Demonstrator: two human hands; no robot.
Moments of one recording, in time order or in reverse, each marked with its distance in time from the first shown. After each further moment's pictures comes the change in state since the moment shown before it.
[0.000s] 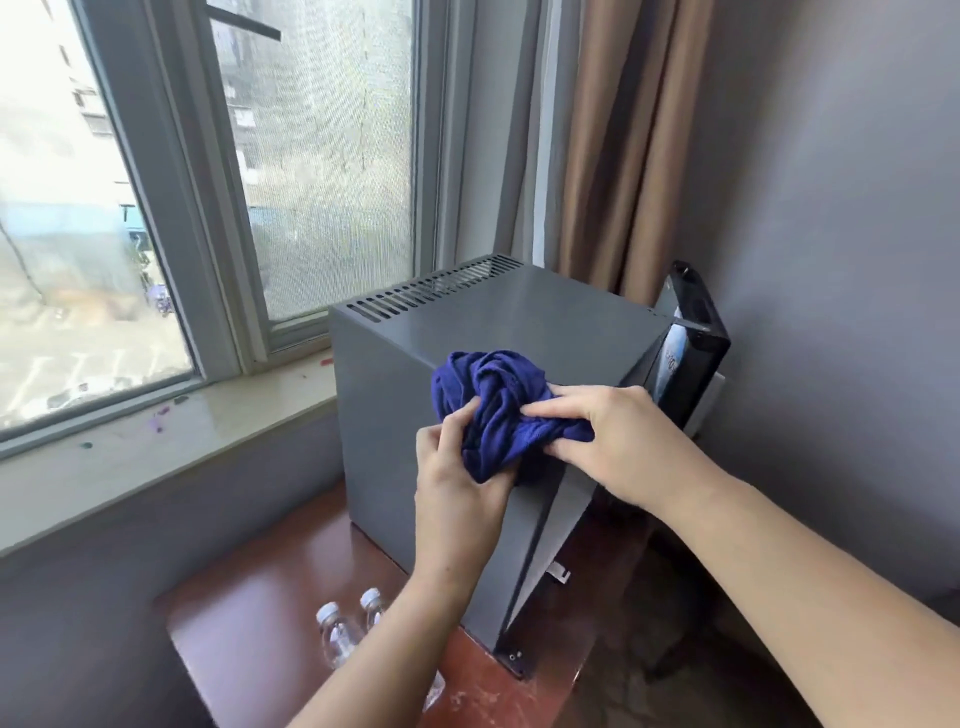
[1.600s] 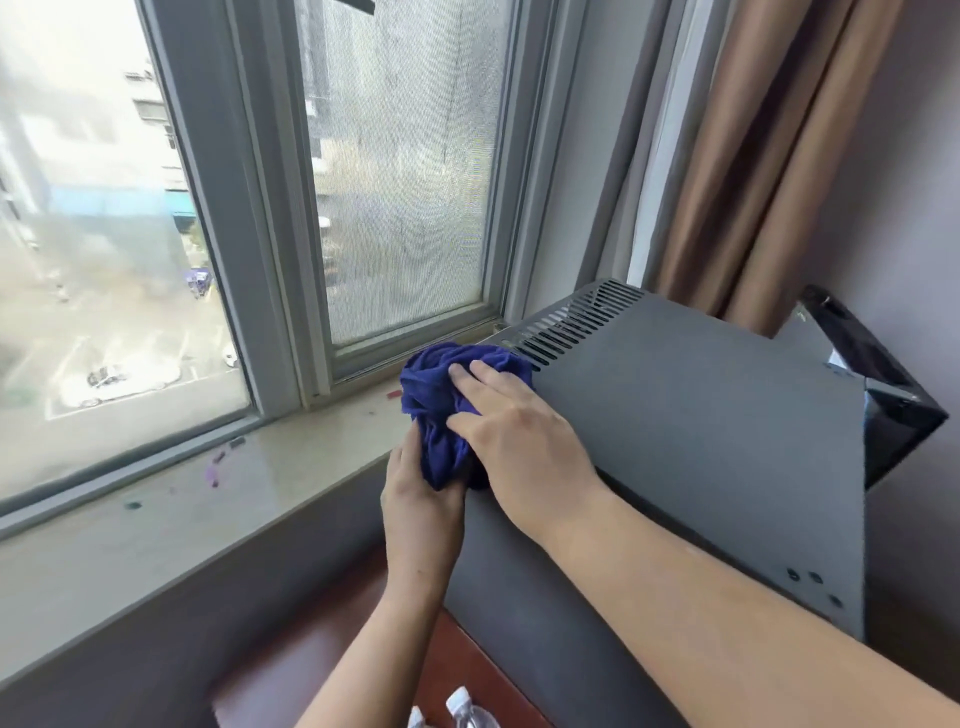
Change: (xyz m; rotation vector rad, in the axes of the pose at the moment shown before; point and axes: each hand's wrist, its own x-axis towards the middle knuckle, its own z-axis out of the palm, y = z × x) left_hand 0.160 -0.134 -0.096 0.006 0.138 -0.173; right_hand 0.202 -0.105 0.155 -0.490 -0.005 -0.237
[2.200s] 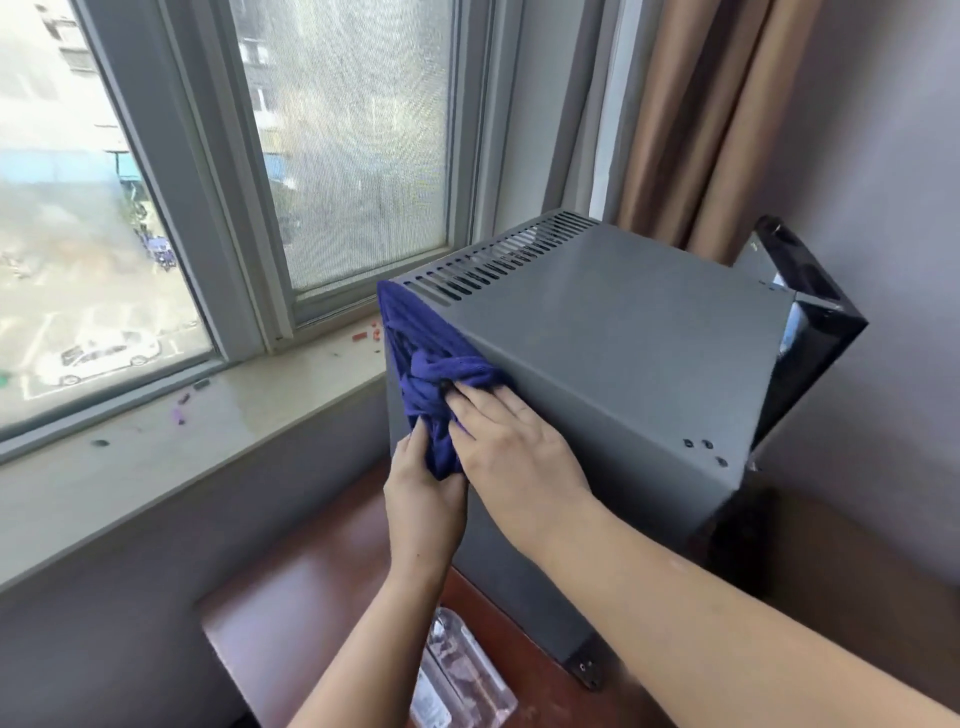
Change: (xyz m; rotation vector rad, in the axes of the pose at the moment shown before) left_hand -0.090 -0.008 0.025 0.070 -0.081 -0.079; right_hand -0.103 -0.002 0.020 -0.187 -0.088 -0.040
